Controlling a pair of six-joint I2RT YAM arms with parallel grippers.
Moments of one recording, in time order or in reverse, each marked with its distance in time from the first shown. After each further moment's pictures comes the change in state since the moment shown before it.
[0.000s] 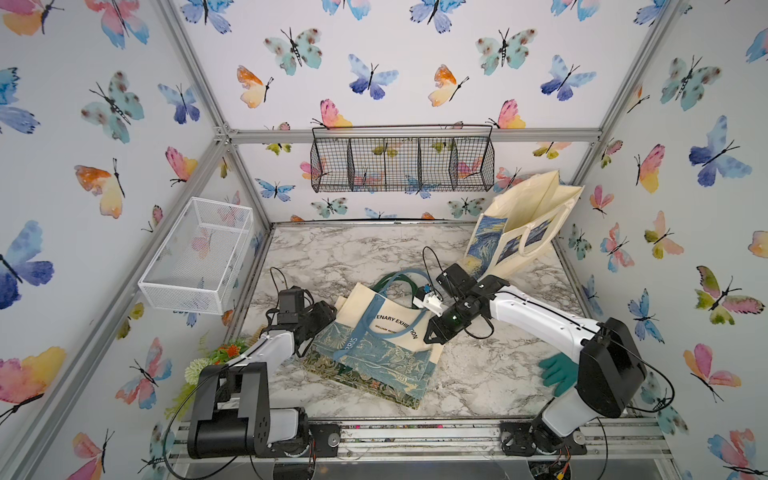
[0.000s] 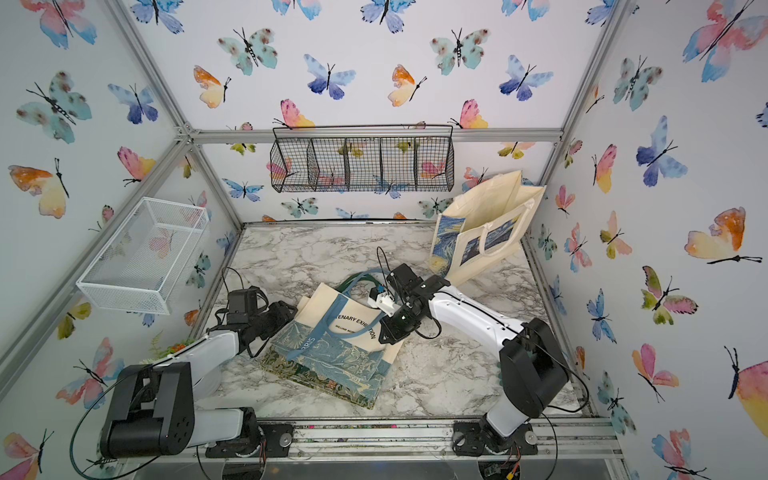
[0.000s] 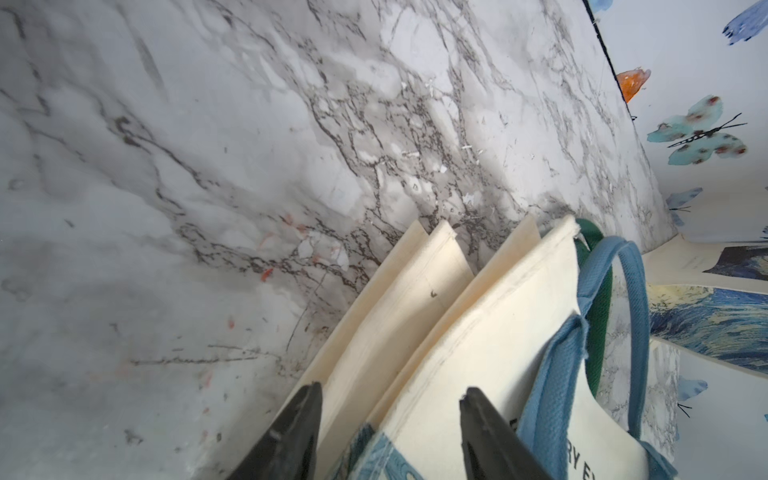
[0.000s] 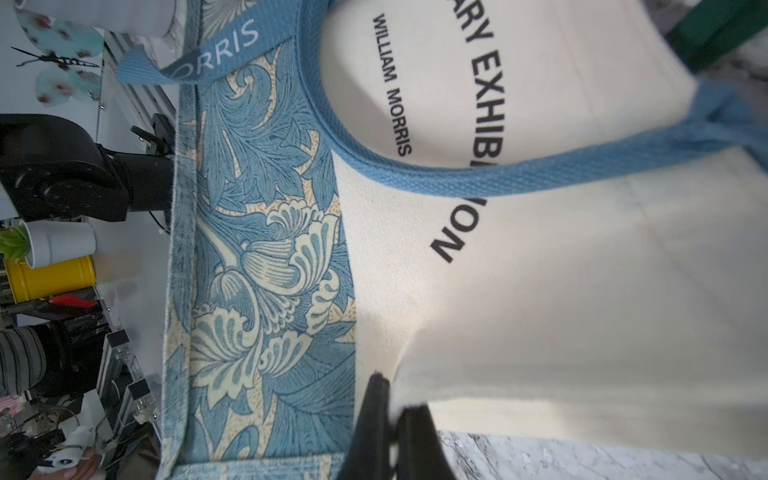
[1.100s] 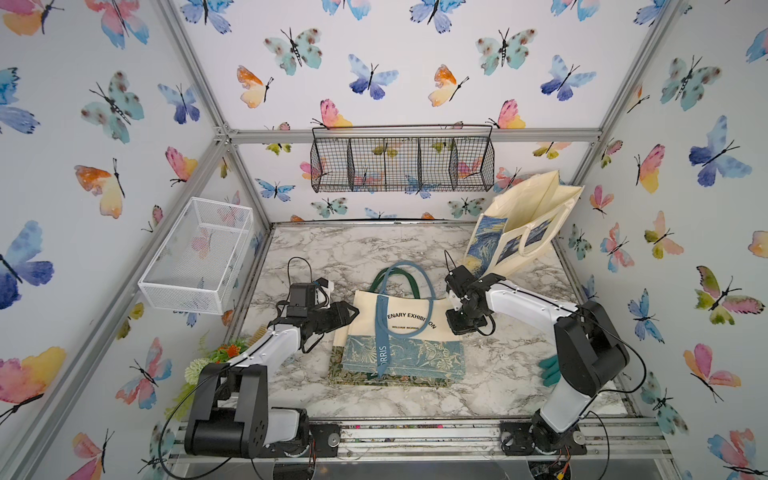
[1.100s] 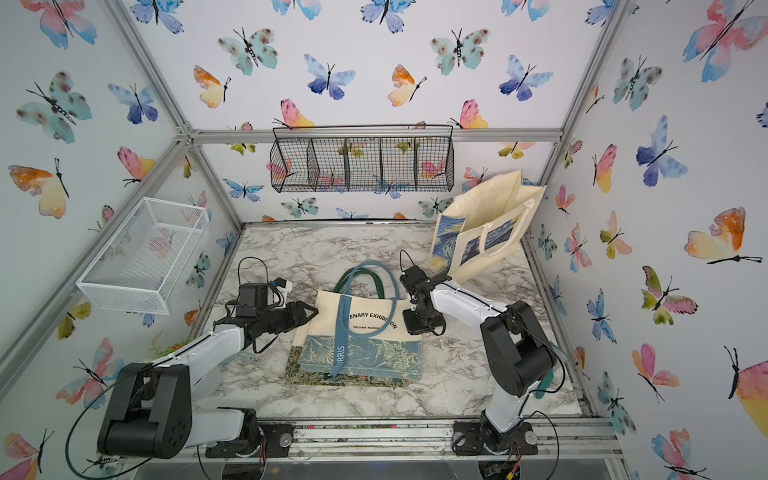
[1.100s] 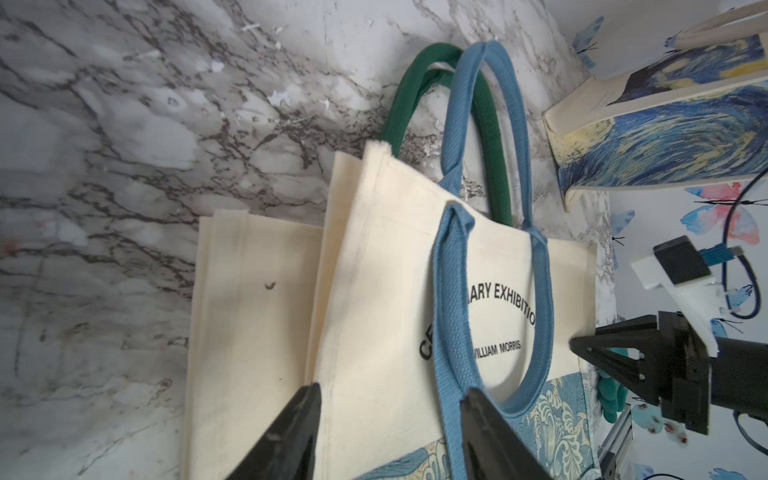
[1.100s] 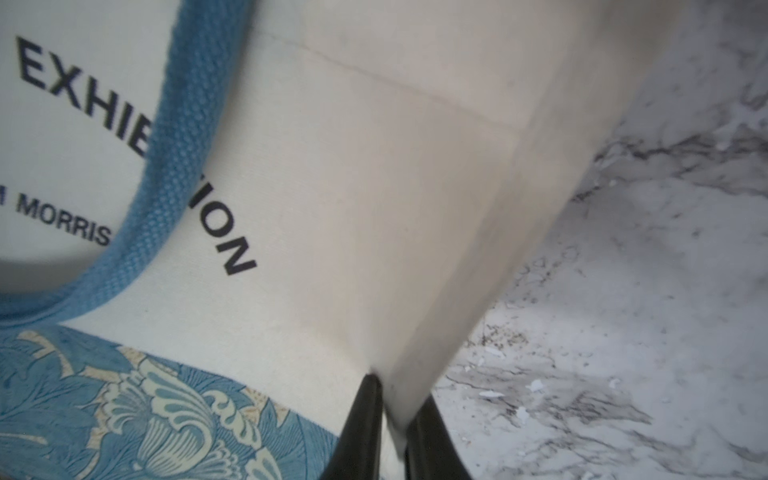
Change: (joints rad) left arm -0.103 0.008 0.073 -0.097 0.240 0.203; right arm -0.144 0.159 -0.026 -0.008 0.476 0.227
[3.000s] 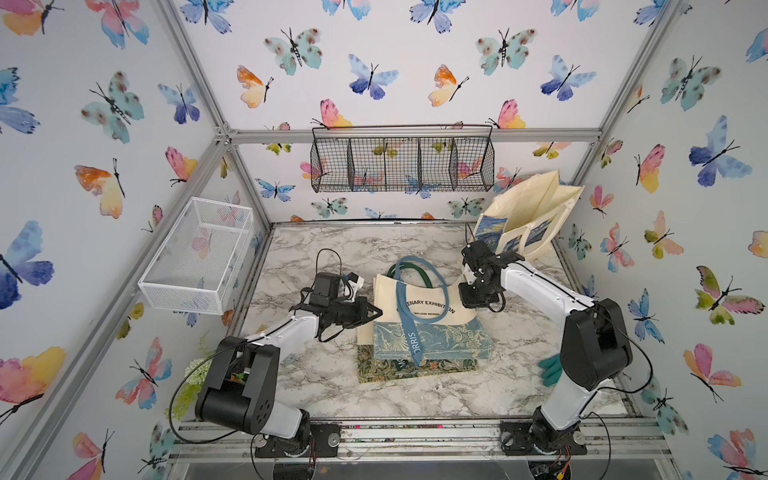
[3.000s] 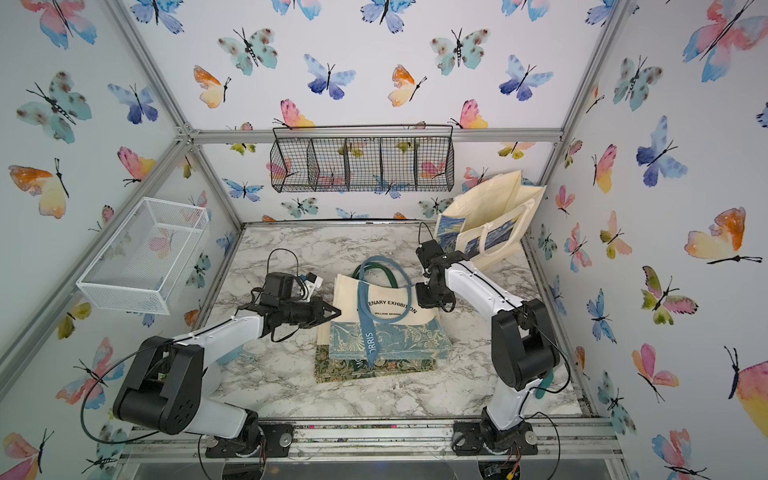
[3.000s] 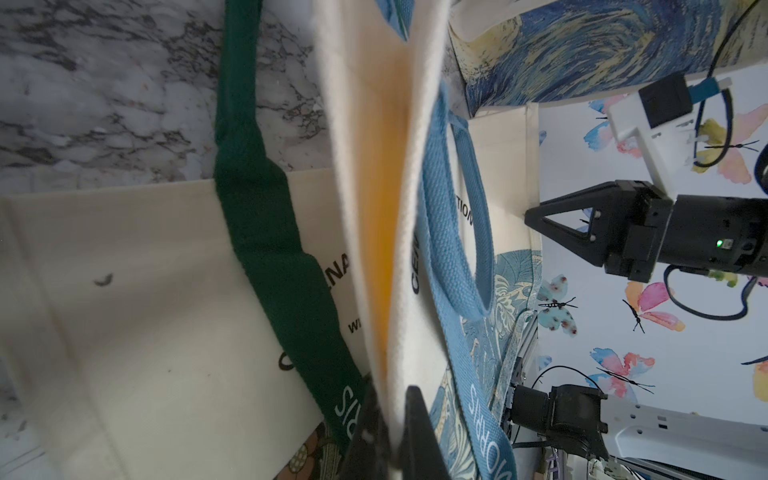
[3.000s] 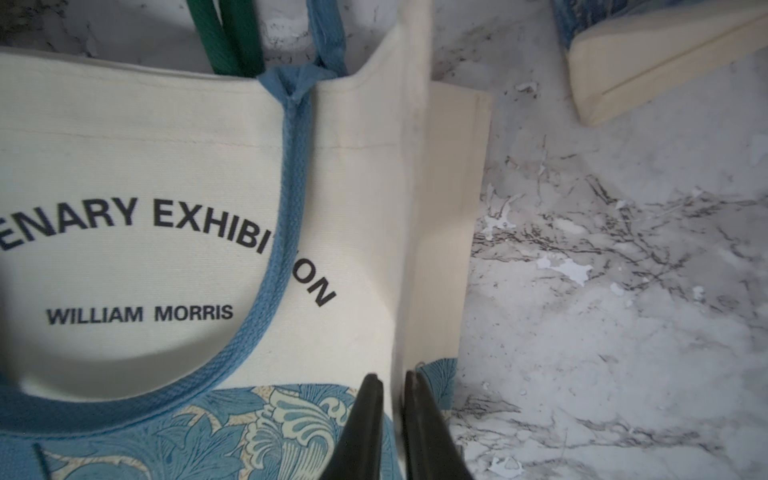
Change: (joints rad) left arm -0.185 0.114 0.129 0.015 0.192 -0.111; right arm -0.132 0.008 0.200 -0.091 0.020 -0.016
